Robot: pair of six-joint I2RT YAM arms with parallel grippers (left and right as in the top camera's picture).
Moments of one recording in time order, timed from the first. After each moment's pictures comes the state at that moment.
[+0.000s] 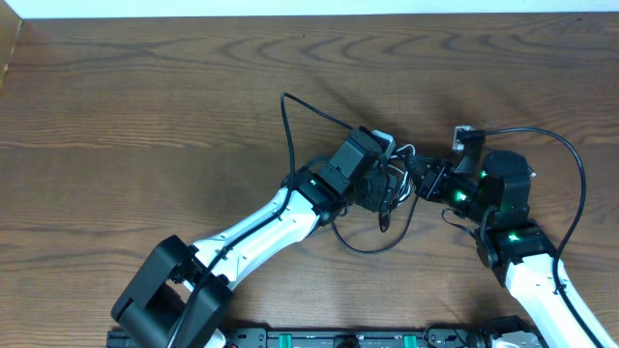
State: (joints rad) left arm -0.77 1.67 1.03 -0.21 0.17 -0.36; right arm 0.18 1.10 0.52 0.07 -0.50 0.73
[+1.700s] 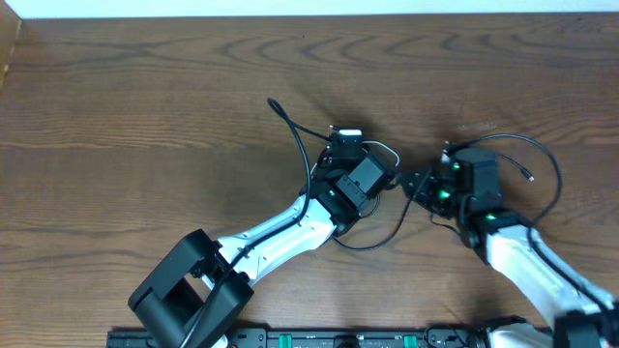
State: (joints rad) left arm -0.85 1.73 1.03 -0.28 -0.45 -0.73; right arm 0.22 1.37 0.52 0.06 -0.38 0.84
